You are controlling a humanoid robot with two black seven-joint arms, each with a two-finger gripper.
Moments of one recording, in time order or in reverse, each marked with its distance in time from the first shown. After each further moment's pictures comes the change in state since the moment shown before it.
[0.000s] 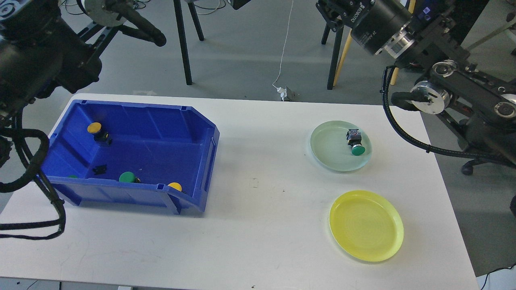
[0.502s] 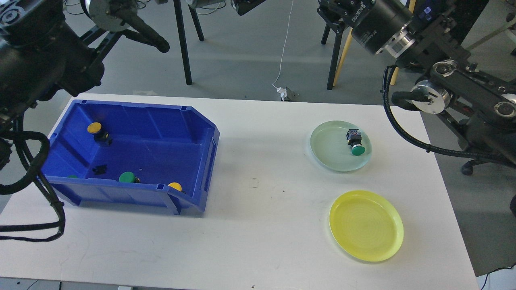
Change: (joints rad) left arm 0.009 0.001 0.001 -0.033 0.027 0.000 -0.001; right arm -0.002 0.000 0.001 -0.004 0.000 -0.002 0.000
